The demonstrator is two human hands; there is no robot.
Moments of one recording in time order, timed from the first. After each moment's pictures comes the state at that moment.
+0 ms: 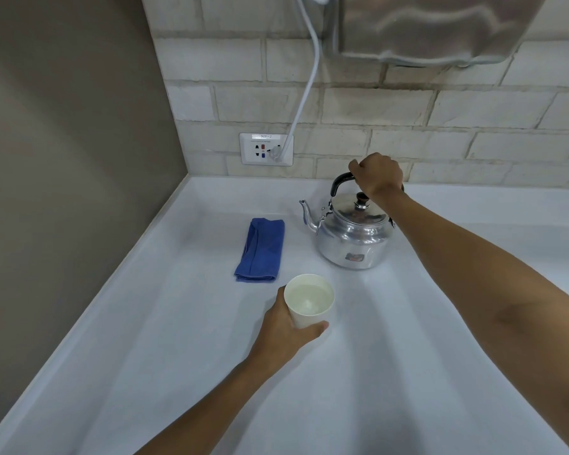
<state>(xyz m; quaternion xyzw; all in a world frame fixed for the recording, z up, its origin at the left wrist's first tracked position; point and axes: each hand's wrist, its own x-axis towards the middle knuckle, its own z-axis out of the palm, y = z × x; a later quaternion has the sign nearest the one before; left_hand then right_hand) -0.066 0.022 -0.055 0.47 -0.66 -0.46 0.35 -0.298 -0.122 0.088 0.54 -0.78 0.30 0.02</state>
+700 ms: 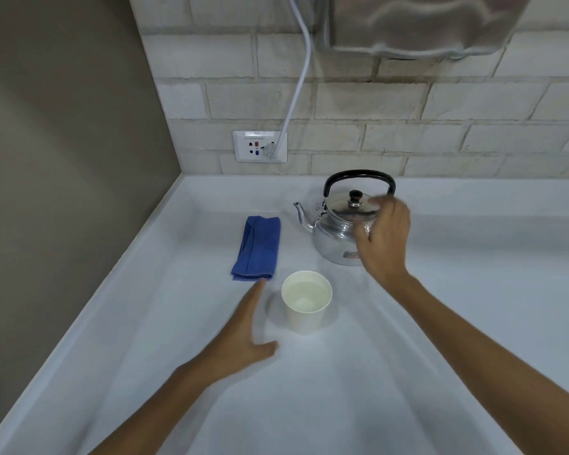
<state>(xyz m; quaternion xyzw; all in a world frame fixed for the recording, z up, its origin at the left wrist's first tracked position) 0.004 0.010 -0.056 0.40 -0.78 -0.42 0.22 -0.269 -0.018 0.009 0.55 -0.68 0.47 0.14</state>
